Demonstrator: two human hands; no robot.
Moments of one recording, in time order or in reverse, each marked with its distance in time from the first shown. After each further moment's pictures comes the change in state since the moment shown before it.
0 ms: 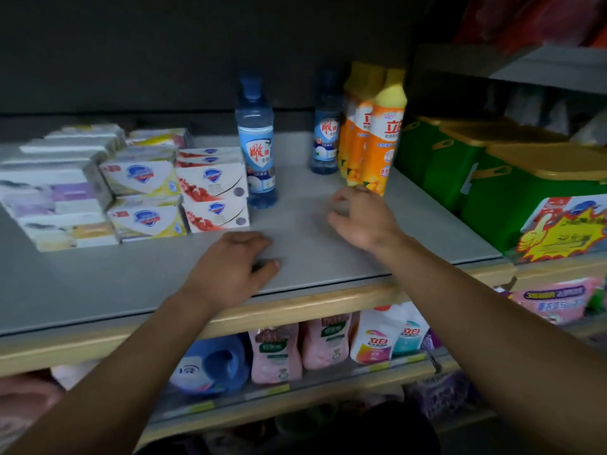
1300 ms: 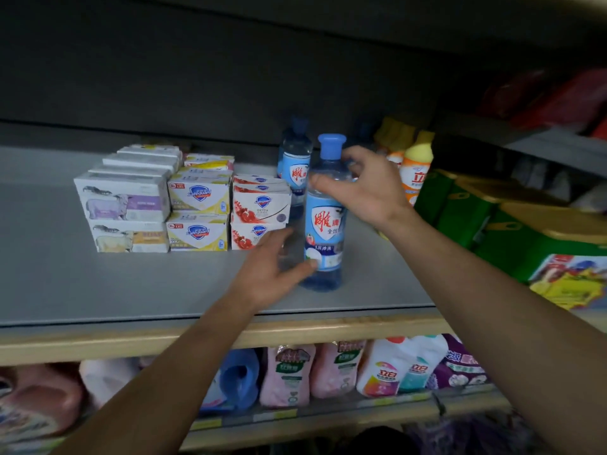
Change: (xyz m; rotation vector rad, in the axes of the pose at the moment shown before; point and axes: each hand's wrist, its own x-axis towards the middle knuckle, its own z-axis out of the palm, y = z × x) left_hand 0.001 -0.006 -0.011 -0.658 0.163 -0.113; right_hand 0.013 -0.117 -0.063 0.480 0.194 -0.166
